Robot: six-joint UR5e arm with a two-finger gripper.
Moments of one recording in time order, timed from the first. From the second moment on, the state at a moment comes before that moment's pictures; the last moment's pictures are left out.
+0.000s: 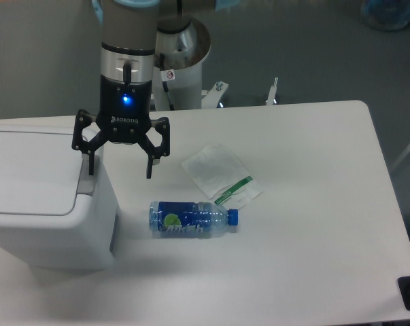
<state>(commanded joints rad) 2.25 -1.61 -1.72 -0.81 1.28 0.08</state>
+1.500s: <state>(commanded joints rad) 2.24 -1.62 -1.74 -0.81 1.28 0.08</state>
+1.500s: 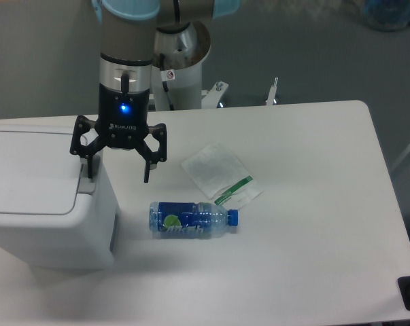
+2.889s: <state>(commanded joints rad) 2.68 -1.64 -1.69 -0.81 1.31 0.61</state>
